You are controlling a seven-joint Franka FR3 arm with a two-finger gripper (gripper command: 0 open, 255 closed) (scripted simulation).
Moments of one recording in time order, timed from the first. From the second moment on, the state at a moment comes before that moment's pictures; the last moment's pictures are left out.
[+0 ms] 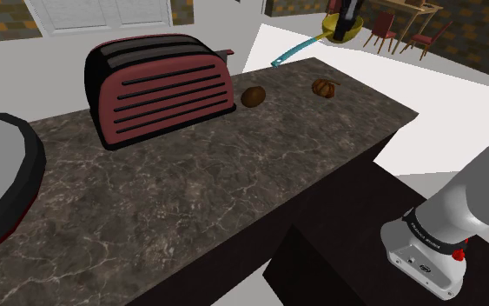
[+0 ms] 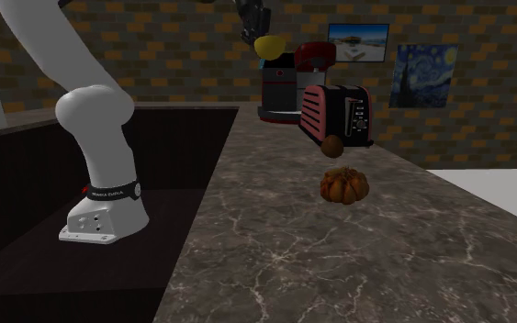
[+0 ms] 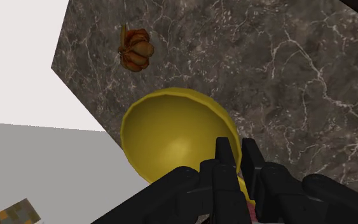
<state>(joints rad) 0.08 -0.47 0.36 -2.03 -0.29 1.64 -0.16</state>
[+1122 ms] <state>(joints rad) 0.13 -0.23 0.64 -1.82 -0.31 1.53 0.17</state>
